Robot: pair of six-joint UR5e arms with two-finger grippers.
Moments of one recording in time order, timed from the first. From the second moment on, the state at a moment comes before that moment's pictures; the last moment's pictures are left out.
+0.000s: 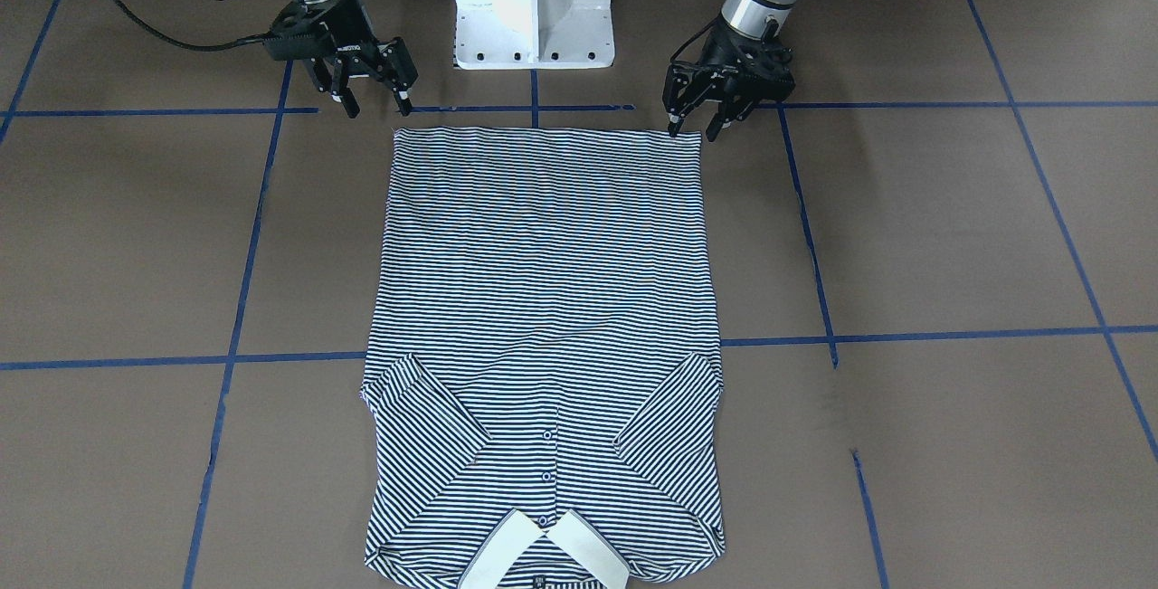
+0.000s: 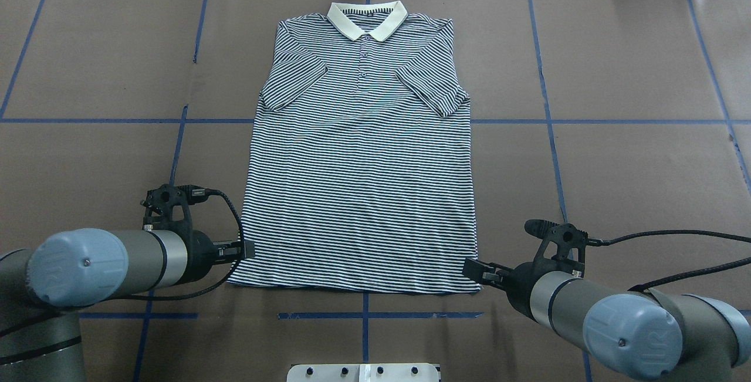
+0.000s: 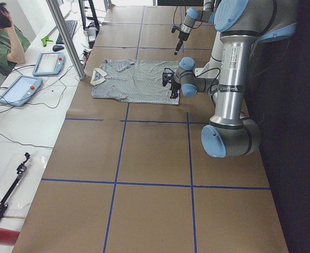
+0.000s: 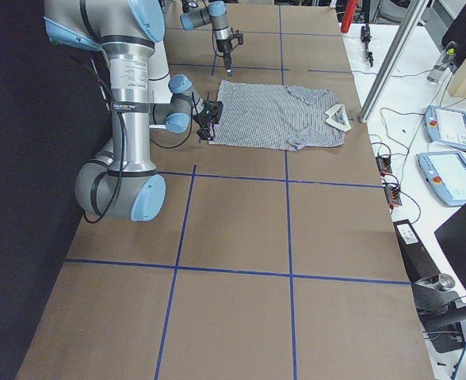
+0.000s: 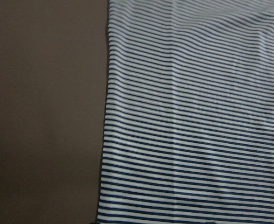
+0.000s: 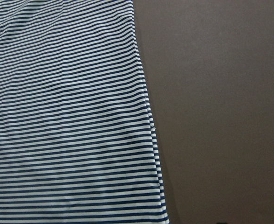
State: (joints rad) left arm -0.31 -1.68 -2.03 -2.04 -1.60 -1.47; right arm 0.14 -1.56 2.15 -1.16 1.34 1.70
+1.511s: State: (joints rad) left arm -0.24 -1.67 -1.98 -2.04 -1.57 -1.50; right arm 0.14 -1.56 2.15 -1.16 1.32 1.70
